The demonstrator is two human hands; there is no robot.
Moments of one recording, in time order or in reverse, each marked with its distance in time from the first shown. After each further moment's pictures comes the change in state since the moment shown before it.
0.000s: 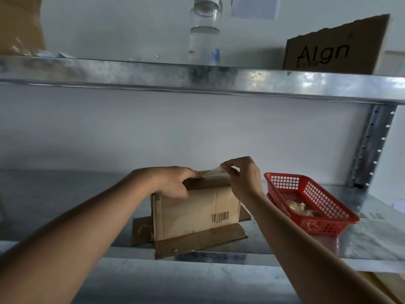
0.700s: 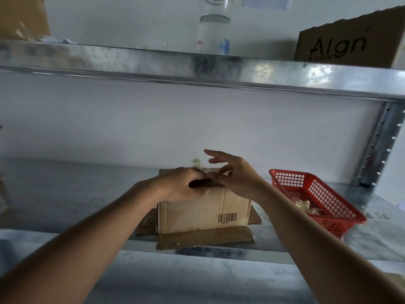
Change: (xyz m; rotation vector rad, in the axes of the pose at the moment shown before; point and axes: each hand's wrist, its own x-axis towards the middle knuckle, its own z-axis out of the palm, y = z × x) left_hand 0.003 -0.008 0.037 -0.026 0.255 0.220; right_hand 0.001 -0.019 -0.003 0.116 -0.468 -0.197
